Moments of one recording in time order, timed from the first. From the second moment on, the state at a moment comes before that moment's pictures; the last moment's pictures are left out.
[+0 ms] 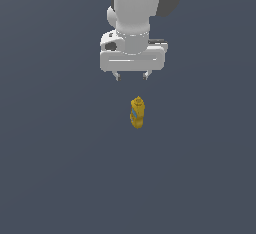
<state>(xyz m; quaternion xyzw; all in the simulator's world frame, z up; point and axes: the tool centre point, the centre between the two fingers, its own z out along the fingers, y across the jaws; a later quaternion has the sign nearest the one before) -0.064 0.014 0.308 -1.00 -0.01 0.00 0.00</state>
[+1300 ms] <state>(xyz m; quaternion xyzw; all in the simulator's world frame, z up) -0.060 0.011 0.270 -1.00 -0.05 -0.01 0.00</state>
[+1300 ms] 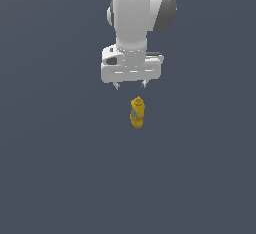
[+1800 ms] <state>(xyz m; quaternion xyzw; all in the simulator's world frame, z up) -0.070 0.043 0.223 -0.99 -0.13 0.00 0.00</state>
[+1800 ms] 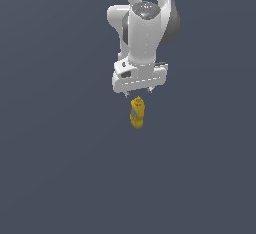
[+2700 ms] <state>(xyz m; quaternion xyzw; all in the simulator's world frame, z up) -0.072 0.045 0.177 -0.99 -0.13 0.00 0.00</state>
